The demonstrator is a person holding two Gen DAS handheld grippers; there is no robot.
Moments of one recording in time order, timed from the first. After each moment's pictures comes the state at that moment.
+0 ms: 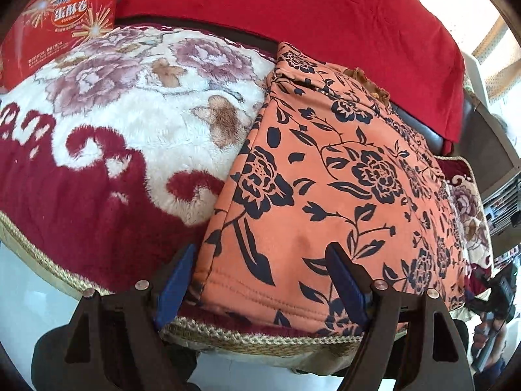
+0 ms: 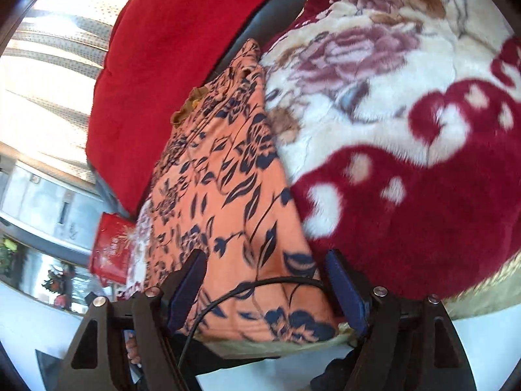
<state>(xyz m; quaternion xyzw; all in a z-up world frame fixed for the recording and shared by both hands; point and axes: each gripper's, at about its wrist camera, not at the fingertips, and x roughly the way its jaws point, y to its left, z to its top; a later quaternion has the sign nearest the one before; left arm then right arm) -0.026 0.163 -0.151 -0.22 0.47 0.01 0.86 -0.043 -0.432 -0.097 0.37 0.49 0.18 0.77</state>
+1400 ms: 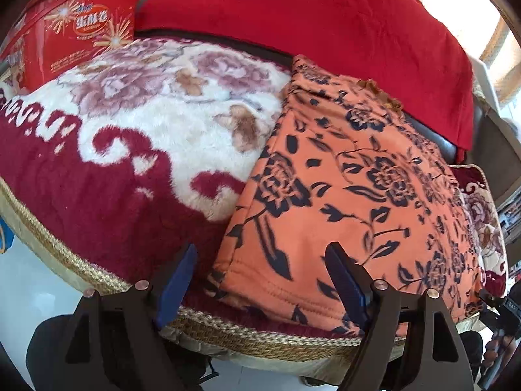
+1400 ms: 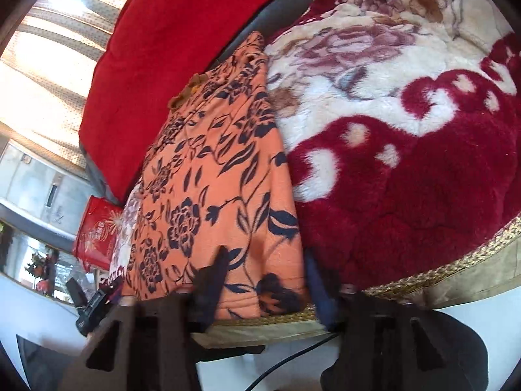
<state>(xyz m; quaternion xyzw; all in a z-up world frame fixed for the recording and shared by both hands) -0.038 0.163 -0.157 -0.19 0.45 0.06 0.87 -0.062 -0.417 -0.092 0.31 0.49 0.16 0.80</state>
